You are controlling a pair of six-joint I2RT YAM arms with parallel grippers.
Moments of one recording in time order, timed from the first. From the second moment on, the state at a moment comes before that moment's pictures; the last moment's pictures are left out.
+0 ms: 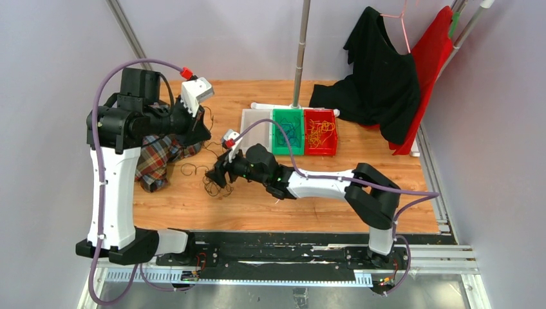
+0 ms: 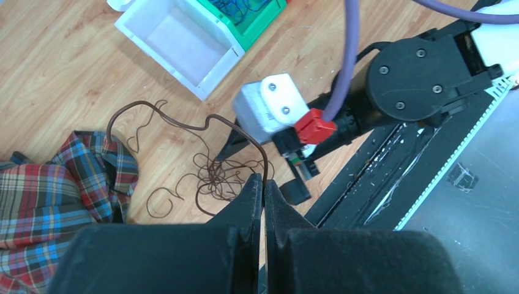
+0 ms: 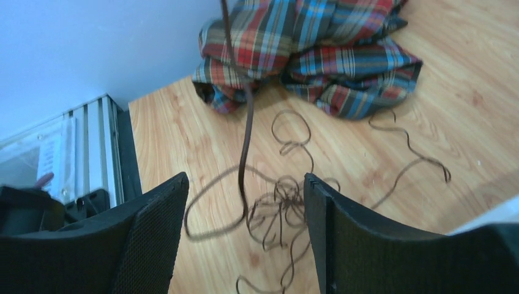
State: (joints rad) left arm -0.17 1.31 2.00 -1.50 0.58 0.45; right arm 1.12 1.85 1.18 0.55 -0.09 0.16
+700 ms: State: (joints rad) left arm -0.17 1.13 1.54 -1.42 0.54 0.59; right arm 0.93 1.51 1.13 0.51 -0.17 0.23
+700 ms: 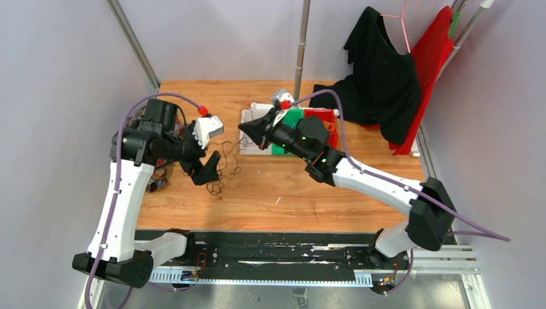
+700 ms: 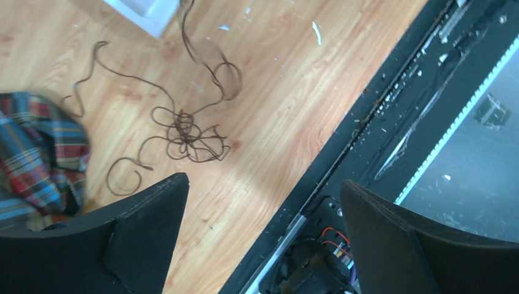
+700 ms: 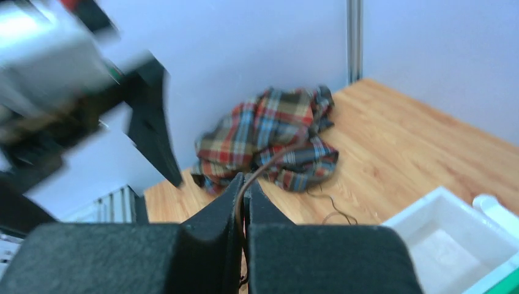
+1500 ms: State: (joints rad) left arm -0.18 0.91 0.95 -1.10 0.70 0.79; right arm 0.91 1.37 1.32 0.43 -0.31 0.45
